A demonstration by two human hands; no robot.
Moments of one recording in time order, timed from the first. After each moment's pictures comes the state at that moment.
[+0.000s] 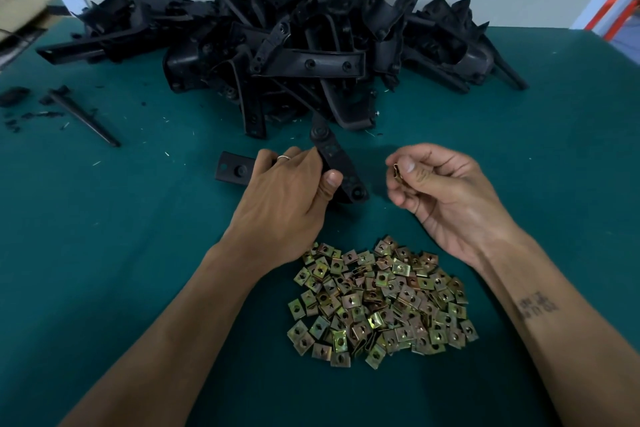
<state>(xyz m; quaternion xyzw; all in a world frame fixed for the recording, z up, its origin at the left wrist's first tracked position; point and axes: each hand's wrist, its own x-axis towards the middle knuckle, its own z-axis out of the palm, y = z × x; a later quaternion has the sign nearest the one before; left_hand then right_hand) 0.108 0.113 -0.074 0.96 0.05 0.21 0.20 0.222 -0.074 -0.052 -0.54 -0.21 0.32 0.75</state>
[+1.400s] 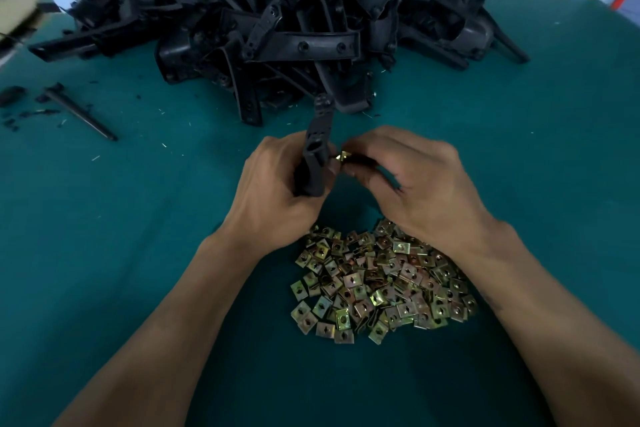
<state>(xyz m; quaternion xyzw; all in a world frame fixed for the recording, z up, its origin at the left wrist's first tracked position) 0.103 0.116 -0.072 0.87 -0.01 0.29 0.41 0.205 -0.056 -0.055 -0.71 -0.57 -0.16 0.38</state>
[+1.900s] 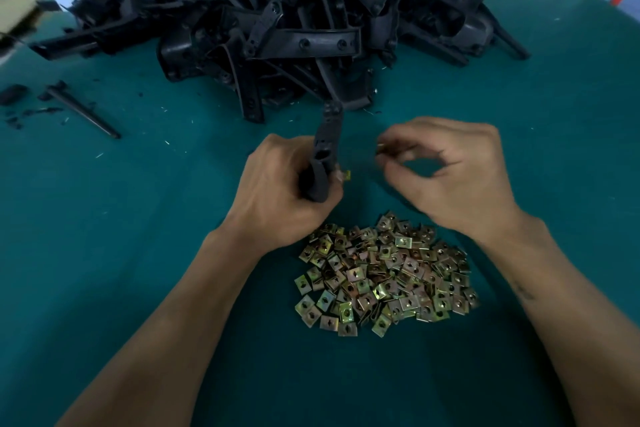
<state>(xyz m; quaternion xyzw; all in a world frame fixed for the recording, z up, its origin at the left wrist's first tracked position) 0.100 0.114 -0.068 0.89 -0.01 0.26 0.38 0.215 -0.075 -0.055 -0.72 -0.50 -0.13 0.47</state>
